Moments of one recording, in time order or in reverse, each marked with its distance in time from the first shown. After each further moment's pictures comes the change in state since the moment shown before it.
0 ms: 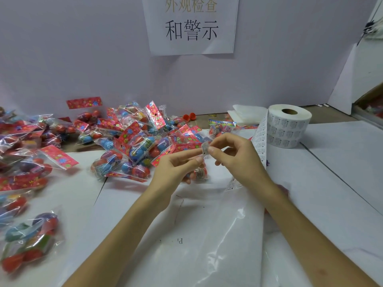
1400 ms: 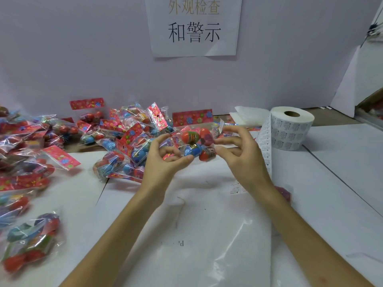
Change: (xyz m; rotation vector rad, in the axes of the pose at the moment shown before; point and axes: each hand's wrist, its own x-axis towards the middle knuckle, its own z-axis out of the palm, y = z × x) left_hand 0.009 0.002 -0.012 -0.072 0.257 0.076; right_hand -0.005 -0.006 0.002 0.082 0.134 0.069
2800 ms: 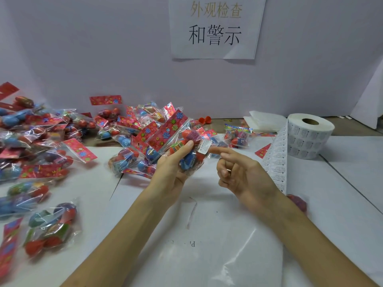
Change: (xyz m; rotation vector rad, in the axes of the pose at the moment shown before) left_hand -0.003 0.011 -0.003 -0.518 -0.004 -0.296; right_hand -0.012 -0.018 0.020 0.637 -0.431 0.414
